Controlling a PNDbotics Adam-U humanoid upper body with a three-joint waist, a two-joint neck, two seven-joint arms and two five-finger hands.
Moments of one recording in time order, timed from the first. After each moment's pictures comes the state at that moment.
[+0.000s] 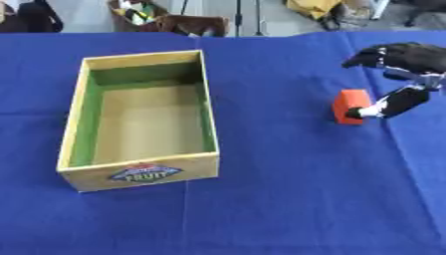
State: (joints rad) left arm -0.10 0.06 0.32 -1.98 0.27 -0.33 -0.33; right arm -0.57 -0.98 0.08 -1.35 0.82 -0.39 0.33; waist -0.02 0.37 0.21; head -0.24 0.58
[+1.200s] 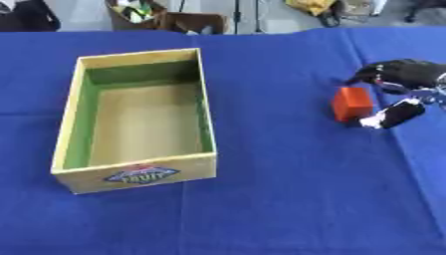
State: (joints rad) left arm -0.10 0.05 0.31 -1.98 0.26 -0.33 -0.35; right arm -0.58 -0.97 0.08 -1.26 0.89 -0.43 0.33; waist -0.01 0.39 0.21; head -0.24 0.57
